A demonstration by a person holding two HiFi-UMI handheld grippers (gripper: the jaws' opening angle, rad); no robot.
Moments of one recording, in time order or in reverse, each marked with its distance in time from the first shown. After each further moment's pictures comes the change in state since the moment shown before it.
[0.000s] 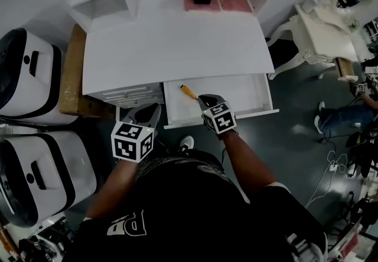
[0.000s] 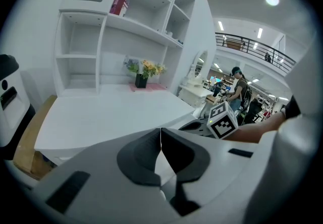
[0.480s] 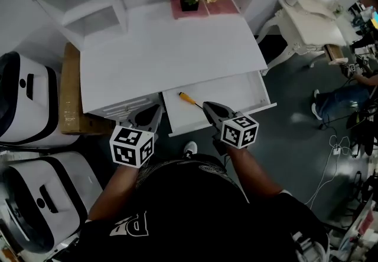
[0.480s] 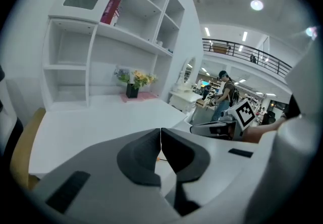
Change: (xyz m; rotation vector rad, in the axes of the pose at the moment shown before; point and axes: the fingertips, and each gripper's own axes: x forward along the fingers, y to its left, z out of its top) left arm -0.013 0.010 0.039 0.079 -0.075 -0.111; right arm -0.084 0.030 0.061 0.432 -0.350 0.075
